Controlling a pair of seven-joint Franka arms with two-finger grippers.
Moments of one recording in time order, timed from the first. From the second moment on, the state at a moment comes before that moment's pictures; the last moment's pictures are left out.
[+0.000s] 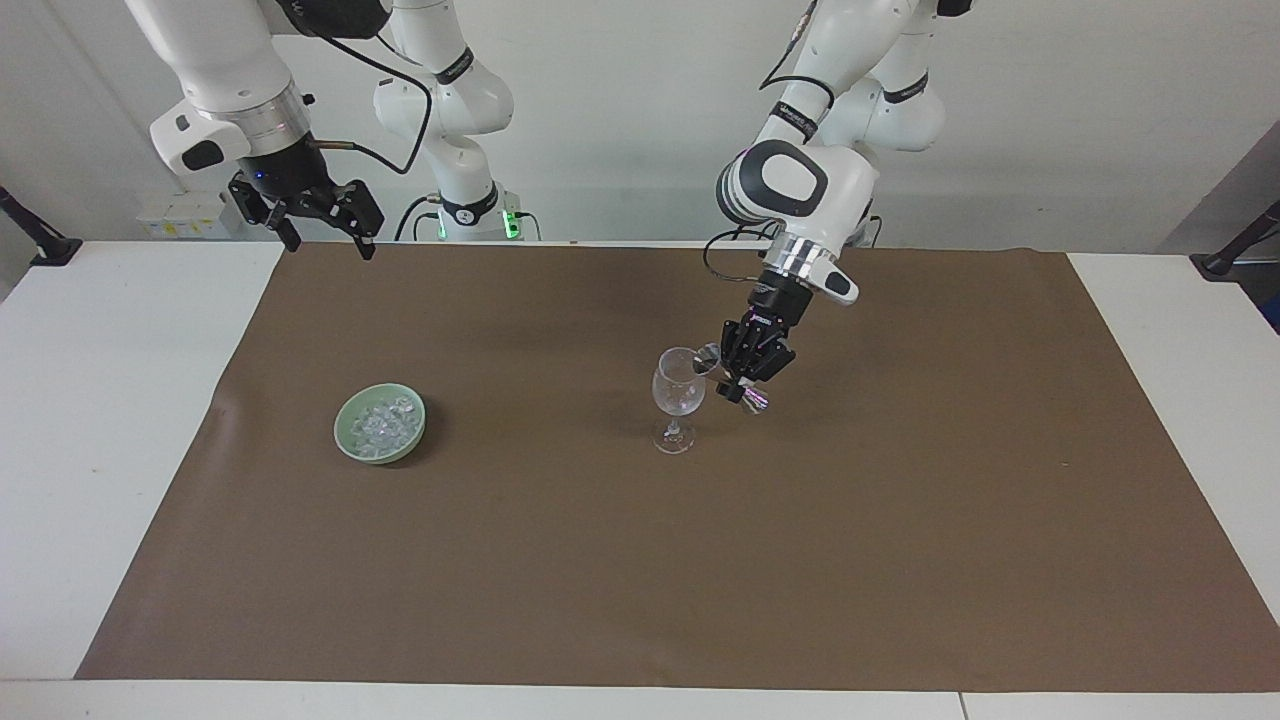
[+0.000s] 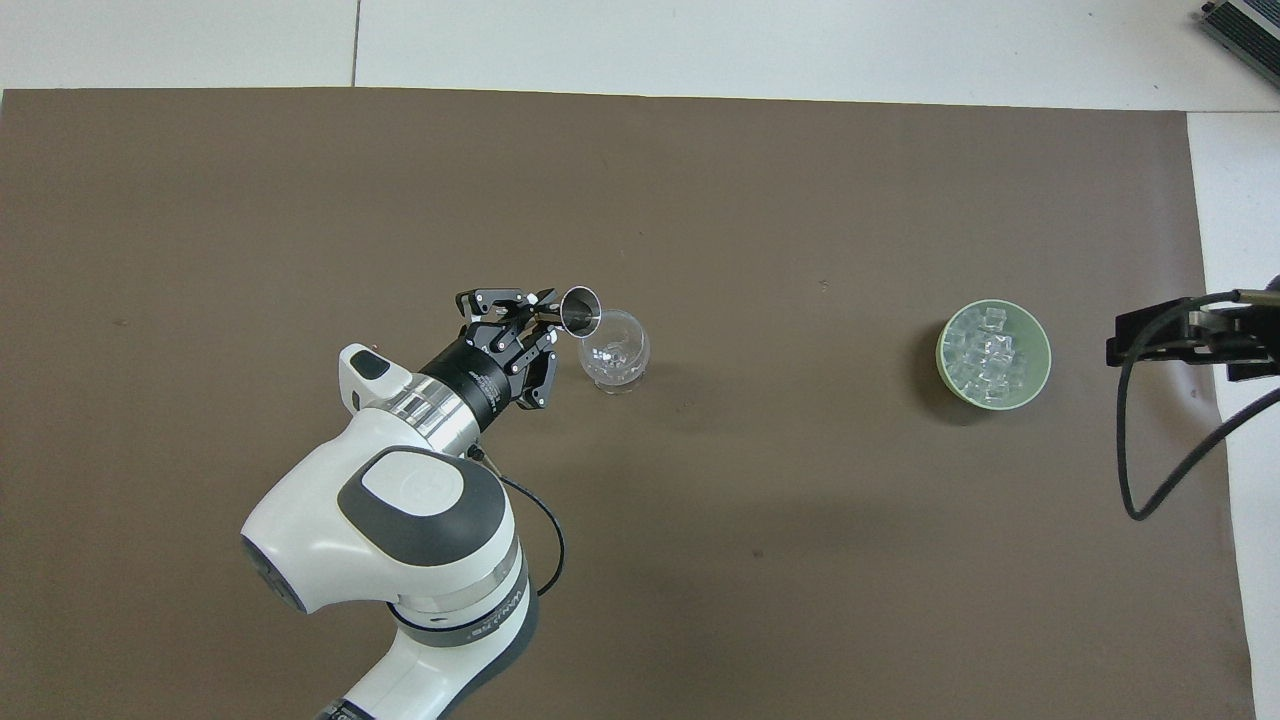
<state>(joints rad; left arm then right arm) -0.49 0.11 -0.20 -2.05 -2.00 3.18 -0.43 0.05 -0.06 -0.06 -1.60 -0.01 1.52 0.13</state>
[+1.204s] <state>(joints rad) -0.51 0.11 -0.21 -2.04 -2.00 3.23 -0.29 0.05 -0.06 -0.06 -1.60 -0.01 1.52 0.13</state>
